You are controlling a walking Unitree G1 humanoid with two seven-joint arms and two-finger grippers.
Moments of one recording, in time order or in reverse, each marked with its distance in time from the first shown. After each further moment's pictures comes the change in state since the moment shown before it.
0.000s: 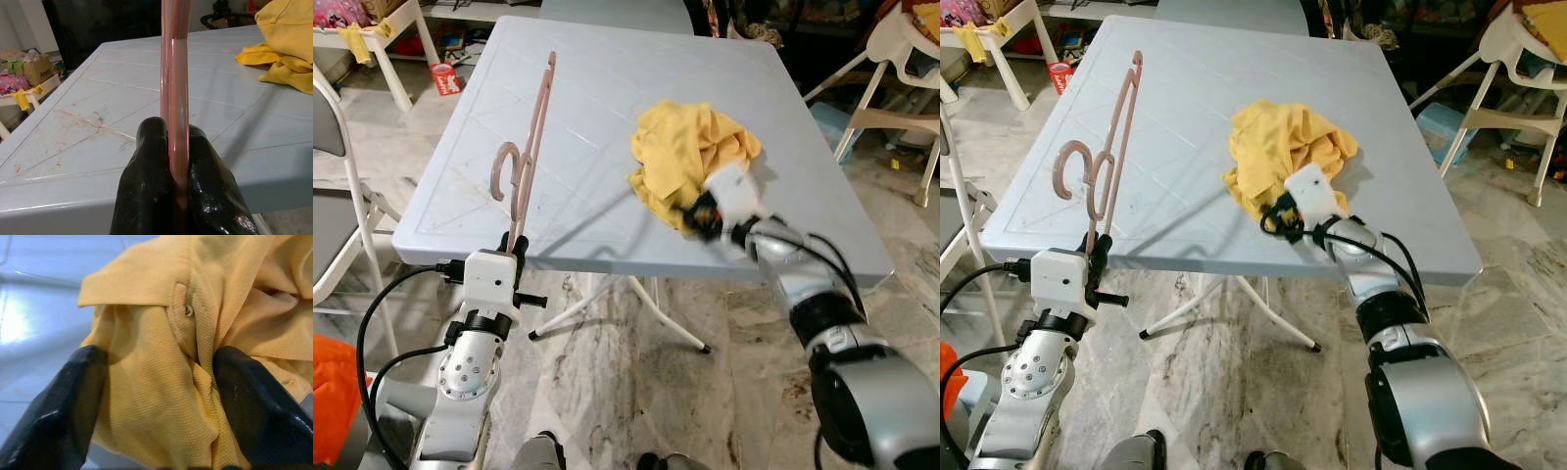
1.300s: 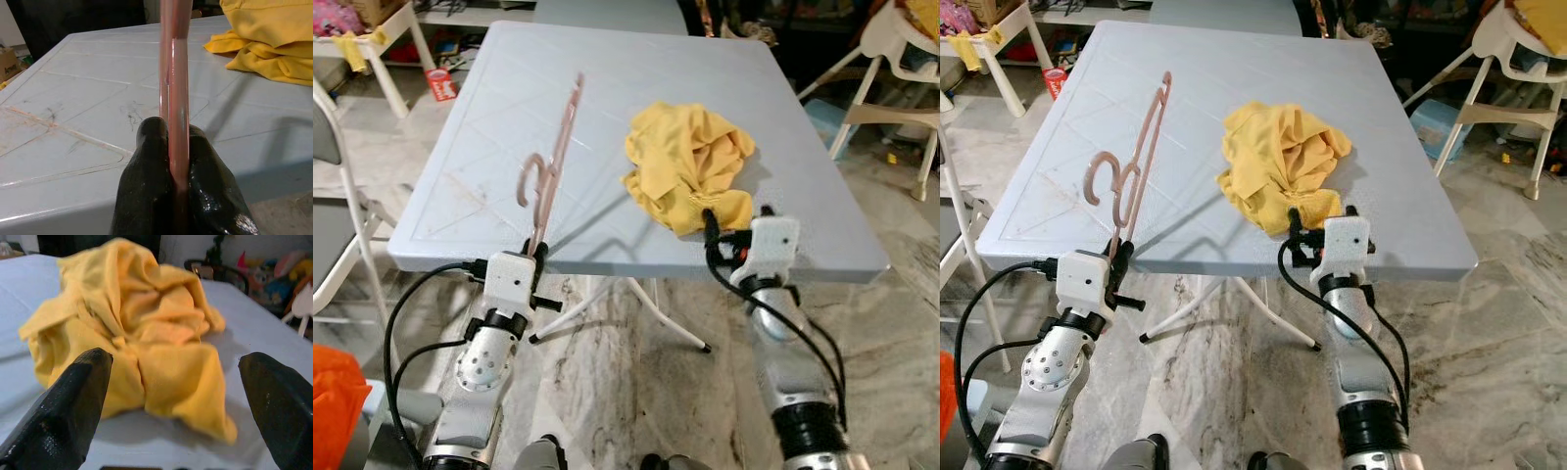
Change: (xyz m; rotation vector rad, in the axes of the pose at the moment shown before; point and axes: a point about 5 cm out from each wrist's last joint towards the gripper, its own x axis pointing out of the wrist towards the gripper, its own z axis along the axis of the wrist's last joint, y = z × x) left arm 0.010 -0.014 -0.014 -0.025 0.036 -0.086; right arm -0.050 0.046 -0.028 0.310 -0.236 -0.528
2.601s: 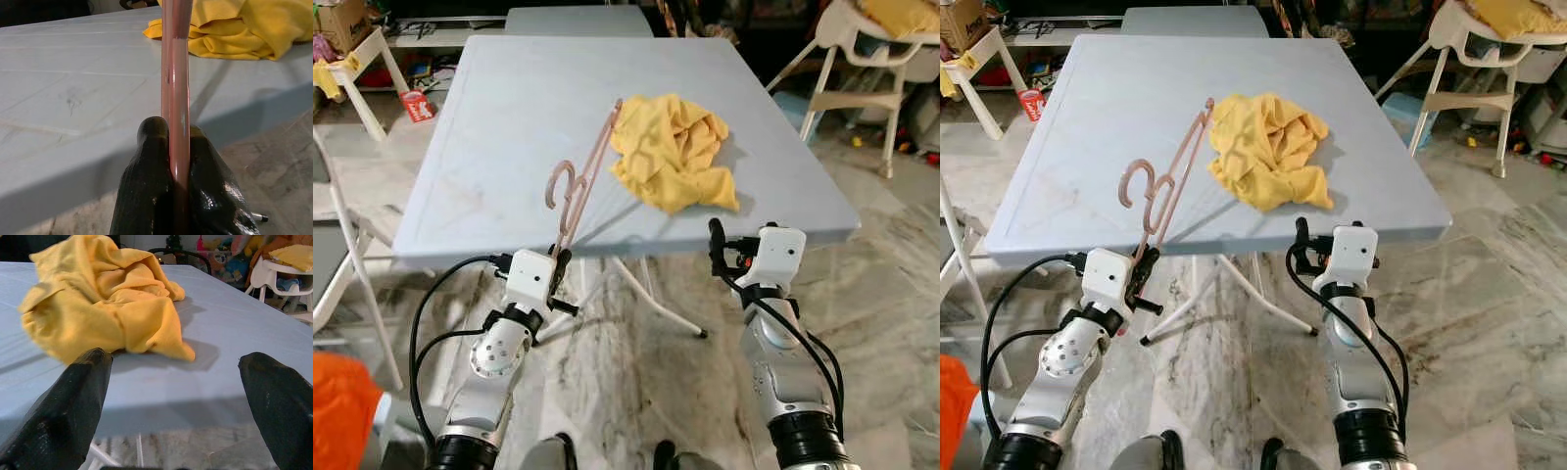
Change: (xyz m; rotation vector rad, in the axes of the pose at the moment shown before) left arm 0.013 -0.015 -0.011 -0.027 0.068 -0.151; right arm -0.006 -0.006 -0.008 0.067 0.043 -0.079
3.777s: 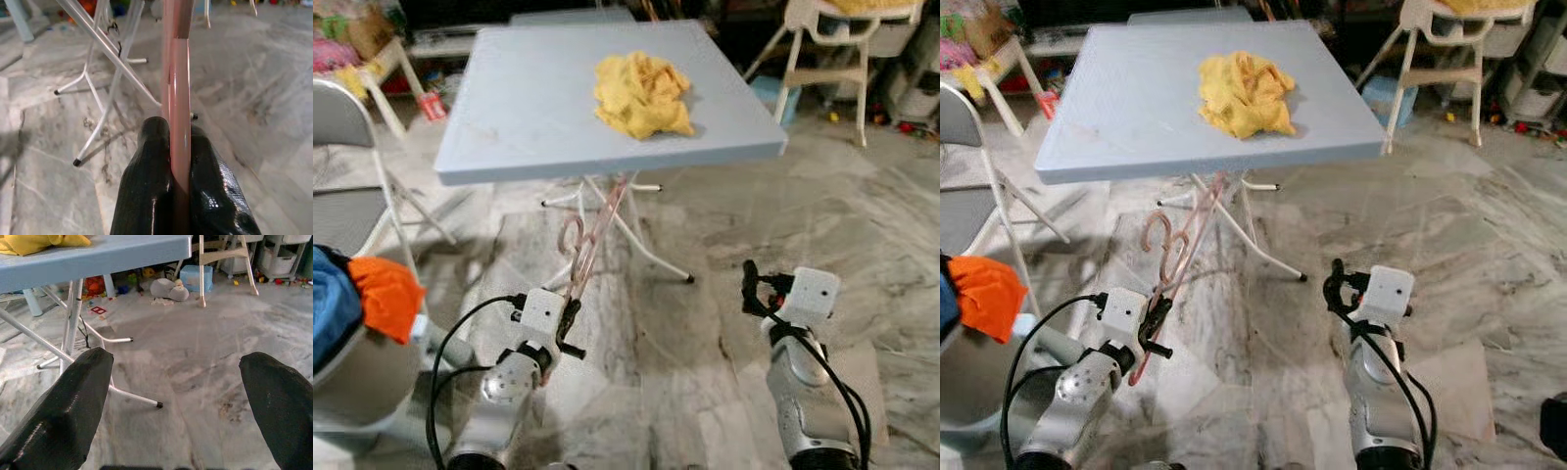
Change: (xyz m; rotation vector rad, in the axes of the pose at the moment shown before) left arm -0.017 -0.016 -0.061 -0.112 0.261 -0.081; right arm -0.031 -0.036 -0.036 0.054 0.168 -0.157
